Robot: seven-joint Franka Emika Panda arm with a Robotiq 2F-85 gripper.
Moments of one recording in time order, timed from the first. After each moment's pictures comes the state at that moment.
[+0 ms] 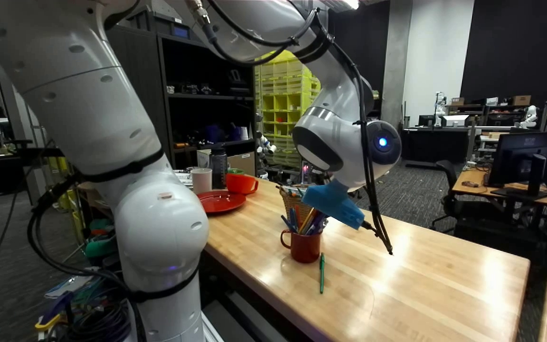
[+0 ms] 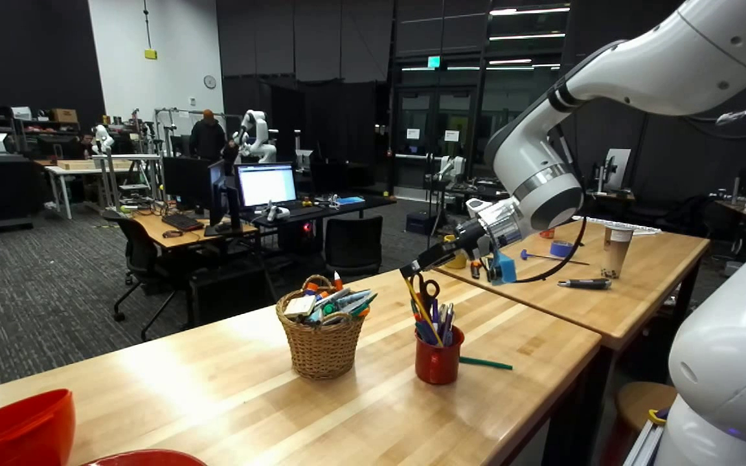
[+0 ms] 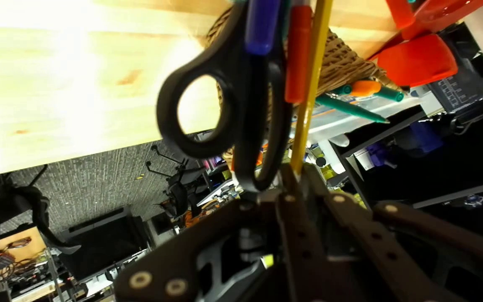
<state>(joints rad) -0.14 -0.38 -0.20 -2.72 1.36 2.20 -1.69</state>
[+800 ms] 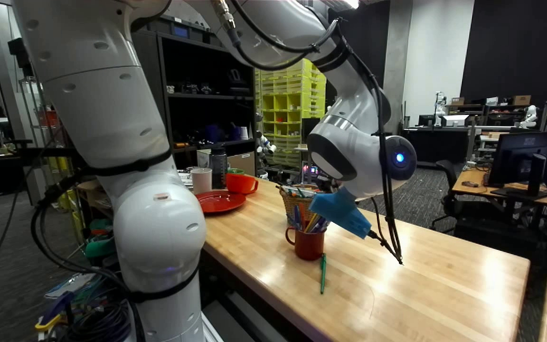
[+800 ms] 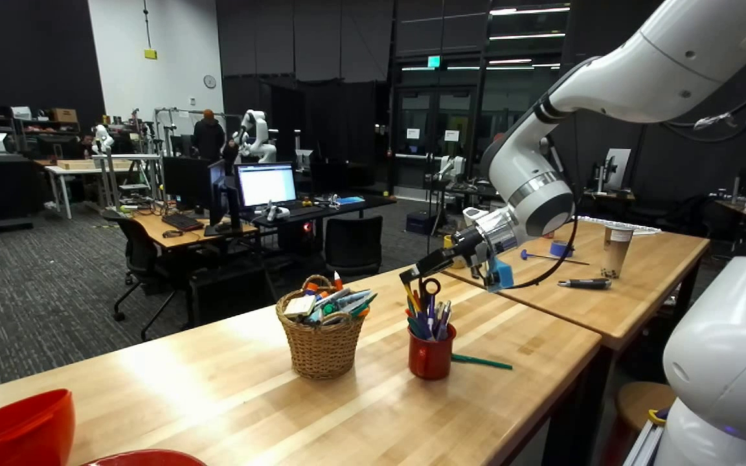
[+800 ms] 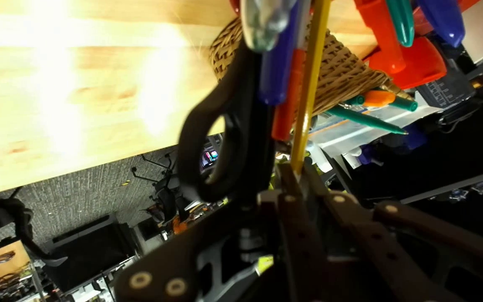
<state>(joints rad) -0.18 -0.26 -0.20 -2.66 1.36 2.10 -1.74</state>
